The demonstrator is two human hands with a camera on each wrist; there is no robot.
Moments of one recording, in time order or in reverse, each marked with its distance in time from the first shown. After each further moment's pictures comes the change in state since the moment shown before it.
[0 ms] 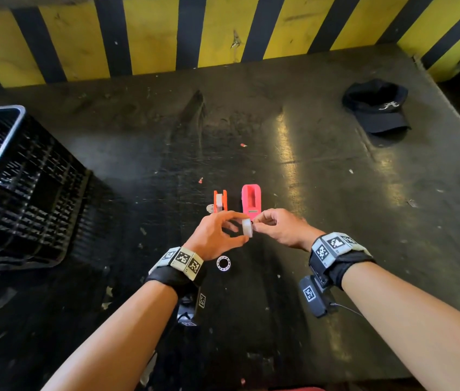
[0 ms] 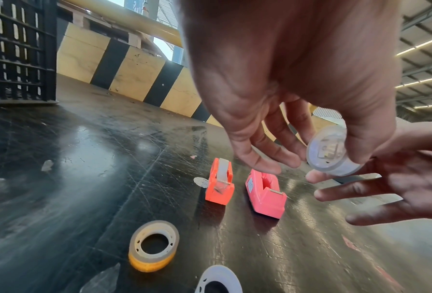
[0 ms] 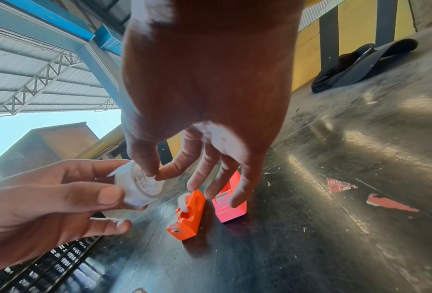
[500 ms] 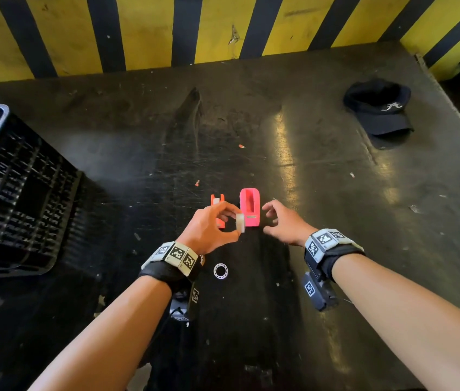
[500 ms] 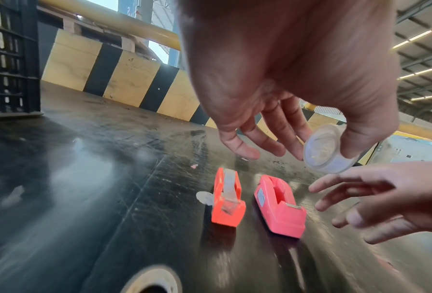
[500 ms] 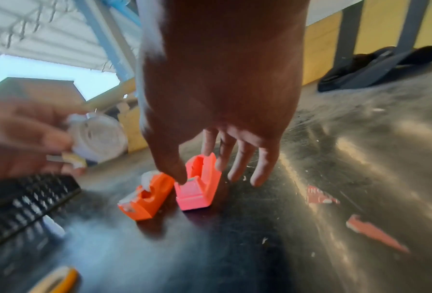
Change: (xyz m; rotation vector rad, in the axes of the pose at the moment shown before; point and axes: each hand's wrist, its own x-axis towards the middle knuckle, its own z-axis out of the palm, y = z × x) left_hand 0.028 -0.001 -0.019 0.063 0.023 -0.011; right_hand 0.046 0.029 -0.014 -0.207 0.074 0.119
